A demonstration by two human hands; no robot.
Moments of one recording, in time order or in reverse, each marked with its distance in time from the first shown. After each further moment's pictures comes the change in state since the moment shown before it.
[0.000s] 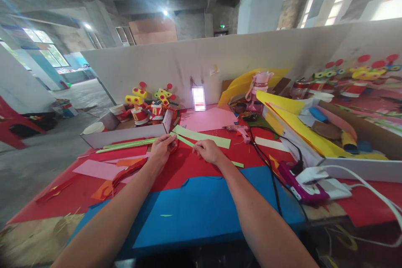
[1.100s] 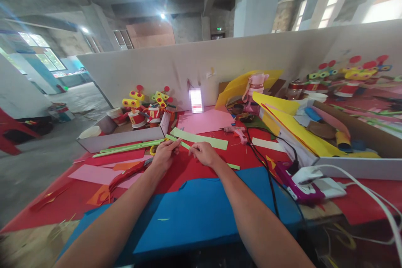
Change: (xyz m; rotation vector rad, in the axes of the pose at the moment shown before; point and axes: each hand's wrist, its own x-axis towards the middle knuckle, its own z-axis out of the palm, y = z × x) left_hand -0.009 -0.008 0.015 0.109 -0.061 -0.052; right_hand -0.003 -0.013 0.005 0.084 0.016 0.047
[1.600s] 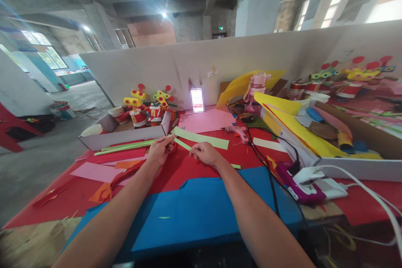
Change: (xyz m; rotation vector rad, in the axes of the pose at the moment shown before) left_hand 0.010 0.010 -0.017 -0.061 0.089 0.027; right_hand 0.007 0.016 -0.002 0.035 -0.107 -0.065
